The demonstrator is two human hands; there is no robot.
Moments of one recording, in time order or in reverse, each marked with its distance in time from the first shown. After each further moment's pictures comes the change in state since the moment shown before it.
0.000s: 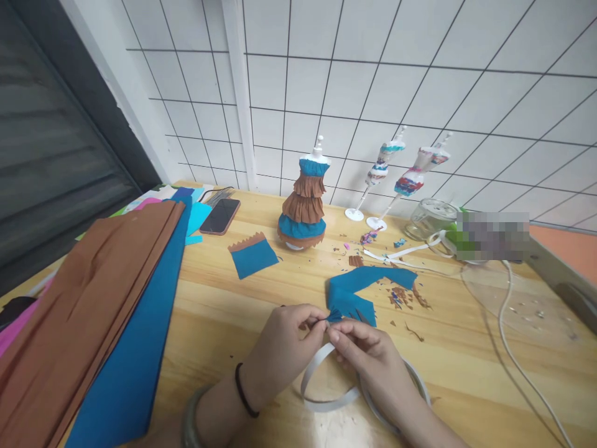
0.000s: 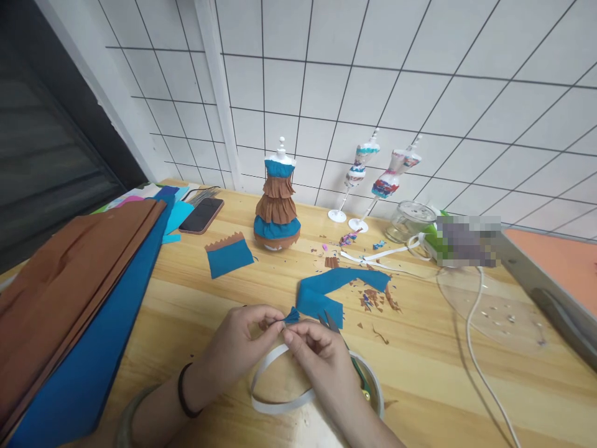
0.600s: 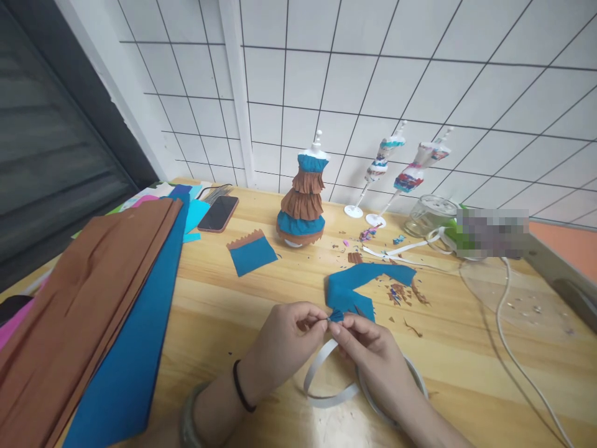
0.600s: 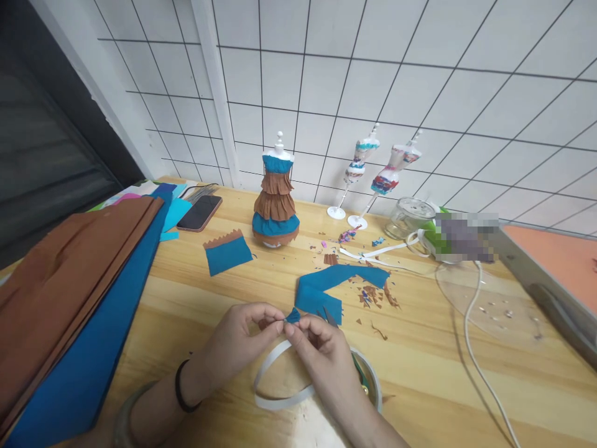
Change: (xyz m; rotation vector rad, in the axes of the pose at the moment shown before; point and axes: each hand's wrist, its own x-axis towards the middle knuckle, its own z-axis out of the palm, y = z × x) left_hand 0.001 0.002 0.001 -0.136 -0.086 -0.070; right_hand 0.000 -0.001 -0.001 -0.031 0.045 -0.014
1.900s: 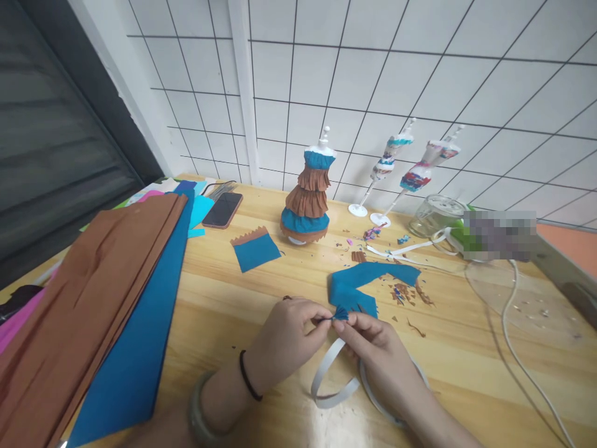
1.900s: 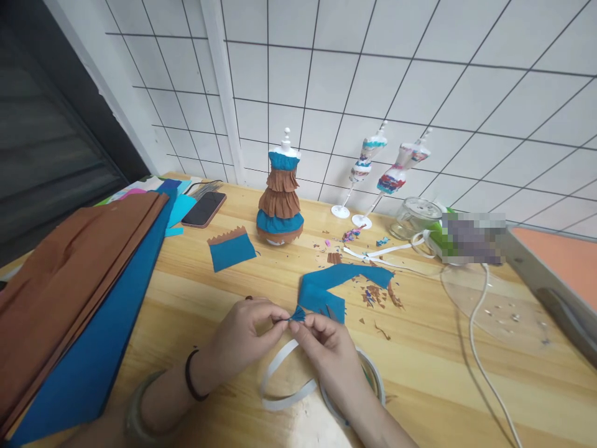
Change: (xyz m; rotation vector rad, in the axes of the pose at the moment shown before) left_hand 0.001 -0.009 -0.001 0.309 0.090 0.267; right_hand 0.003 0.008 -0.004 0.121 -0.038 0.119
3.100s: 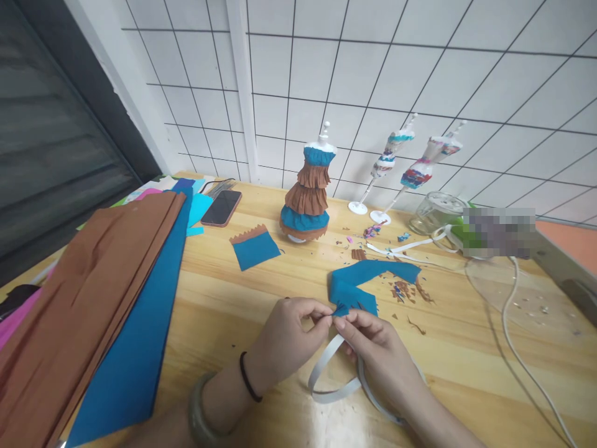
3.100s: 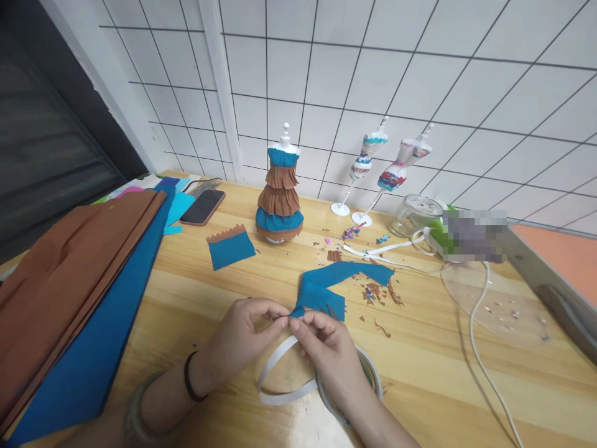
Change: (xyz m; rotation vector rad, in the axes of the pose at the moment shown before) left_hand -0.001 0.005 0.001 -0.170 -0.014 -0.103; right_hand -0.002 0.002 0.000 0.003 0.009 -0.005
